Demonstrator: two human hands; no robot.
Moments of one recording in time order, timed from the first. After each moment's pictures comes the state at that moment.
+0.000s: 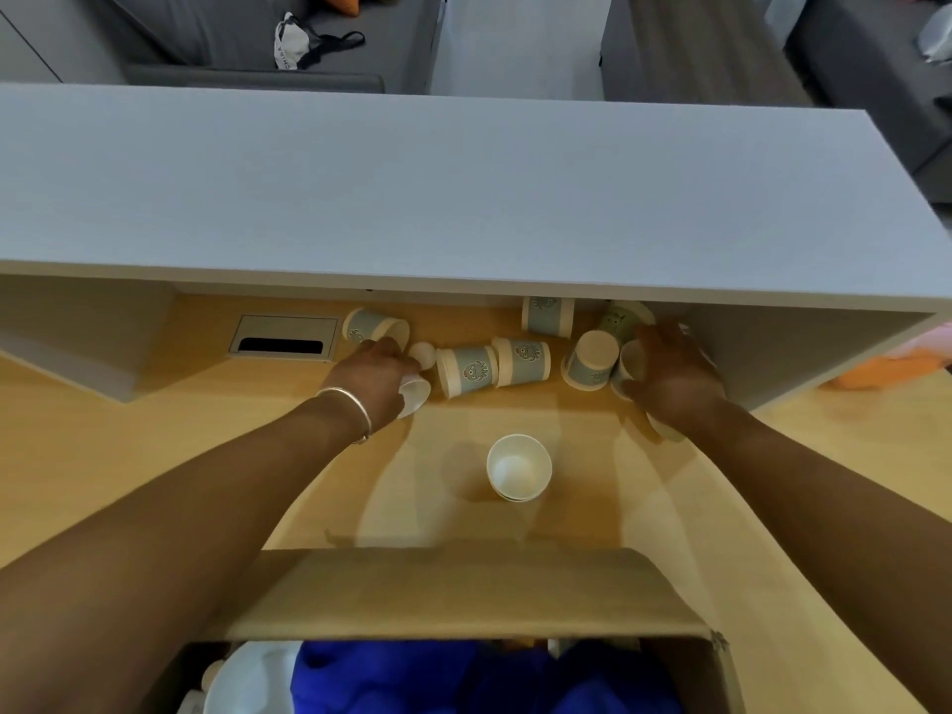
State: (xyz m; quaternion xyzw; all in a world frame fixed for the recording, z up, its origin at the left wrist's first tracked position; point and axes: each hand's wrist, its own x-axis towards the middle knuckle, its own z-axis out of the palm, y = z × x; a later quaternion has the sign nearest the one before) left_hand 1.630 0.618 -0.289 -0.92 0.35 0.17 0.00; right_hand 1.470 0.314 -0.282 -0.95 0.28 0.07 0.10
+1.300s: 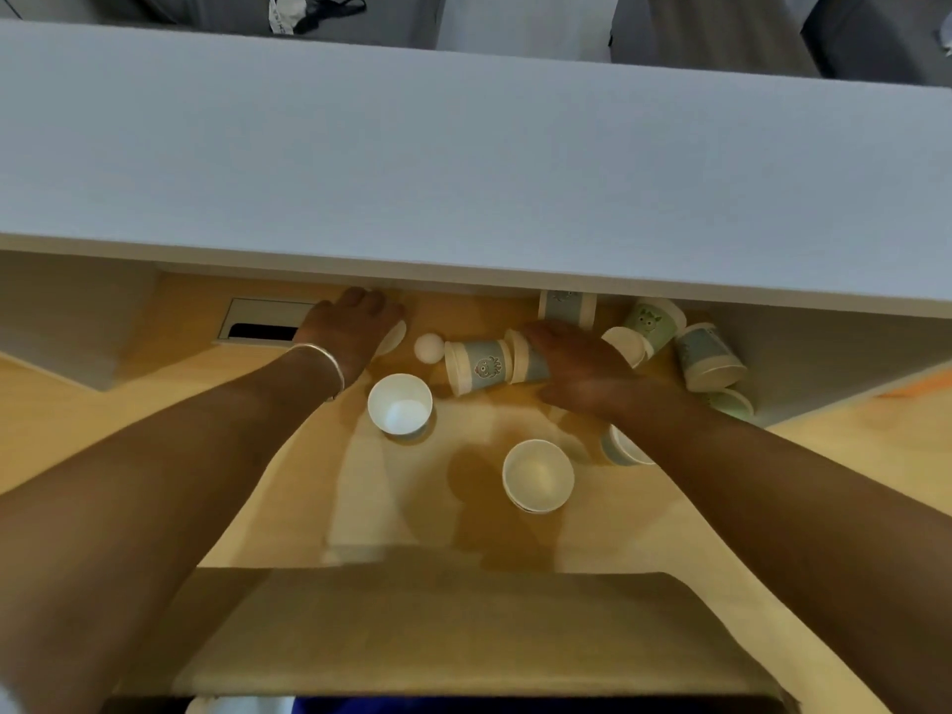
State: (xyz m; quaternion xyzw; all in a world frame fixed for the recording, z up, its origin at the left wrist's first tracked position) left_hand 1.692 0.628 -0.307 -0.91 0.37 0.09 0.18; right_hand 1.543 0.381 -0.314 -0.98 0.07 0.14 0.12
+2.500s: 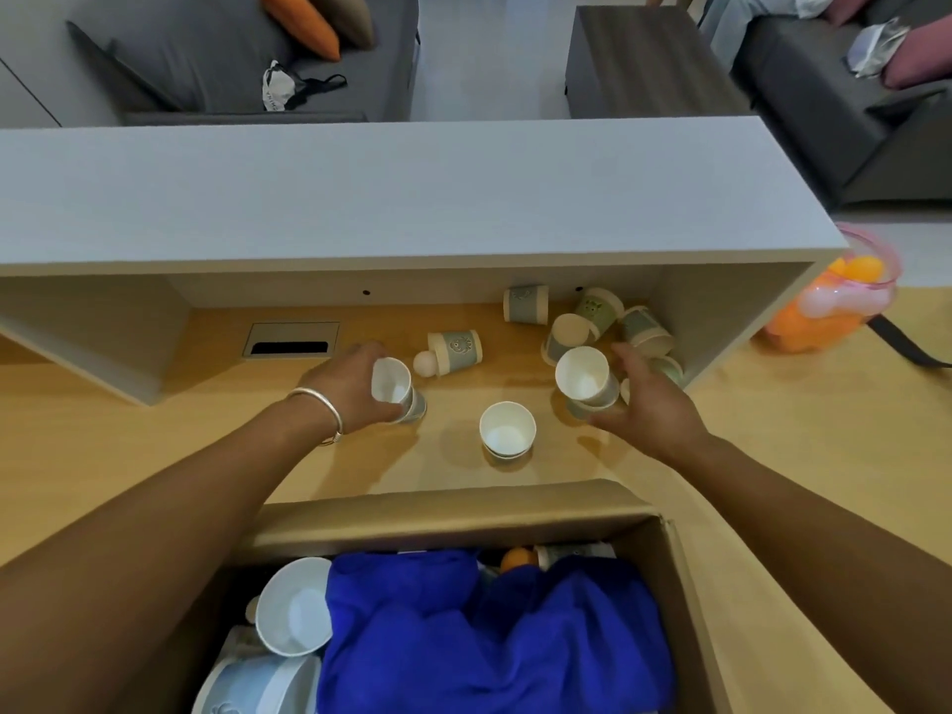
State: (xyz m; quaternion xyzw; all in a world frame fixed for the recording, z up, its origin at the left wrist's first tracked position) left_hand 1.591 0.657 -0.240 -0.94 0.27 0.20 -0.09; right_hand 1.383 0.364 -0.276 -0.93 0.25 -0.04 0.28
